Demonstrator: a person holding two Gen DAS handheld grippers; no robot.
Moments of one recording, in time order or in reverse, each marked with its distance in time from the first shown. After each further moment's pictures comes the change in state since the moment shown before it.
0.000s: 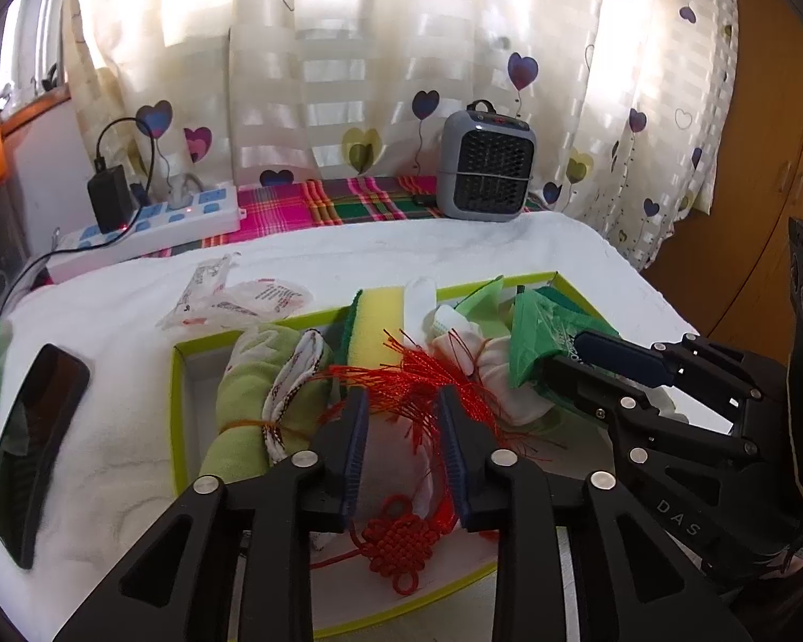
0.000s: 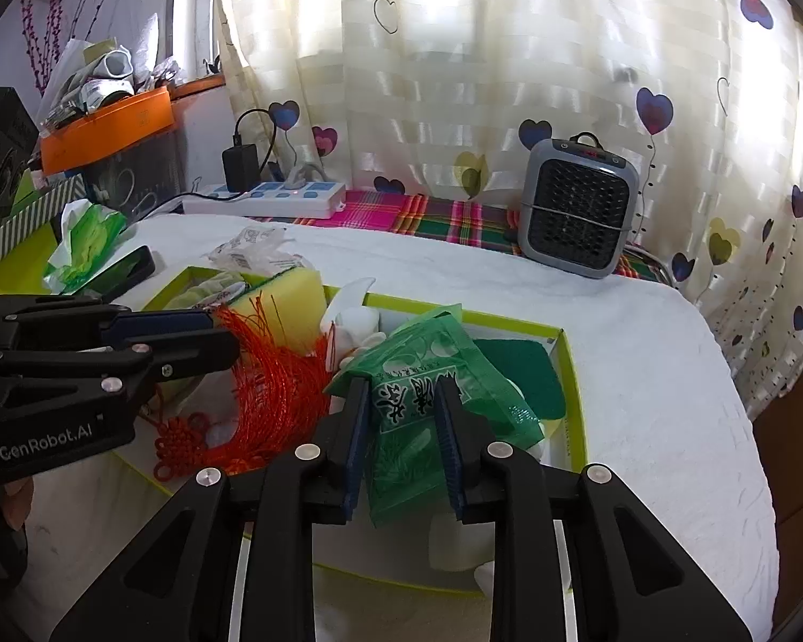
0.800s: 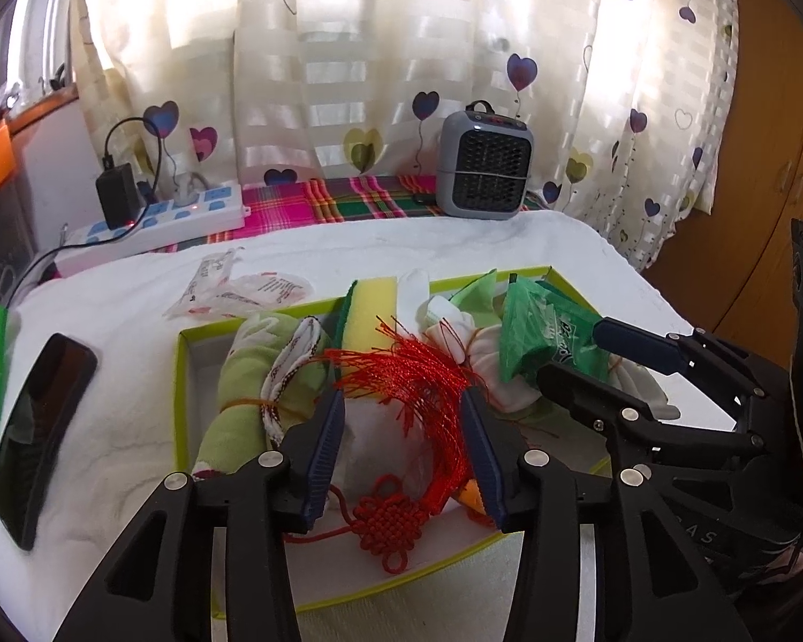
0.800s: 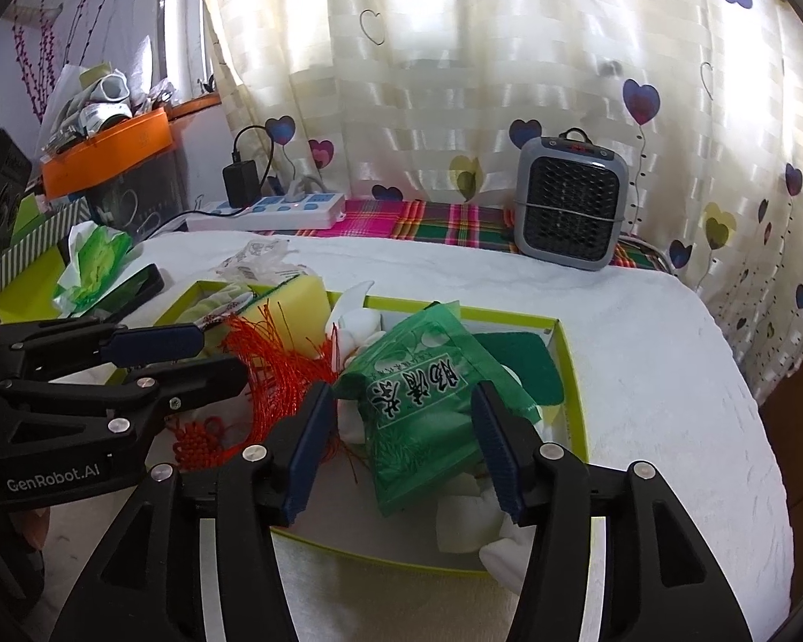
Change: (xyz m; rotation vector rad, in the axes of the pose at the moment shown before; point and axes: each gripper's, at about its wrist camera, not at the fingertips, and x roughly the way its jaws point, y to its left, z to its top) left arm -0.008 -0.005 -0.005 0.000 -0.004 0.016; right arm -0.010 -0.003 -0.004 0.059 -0.022 0.021
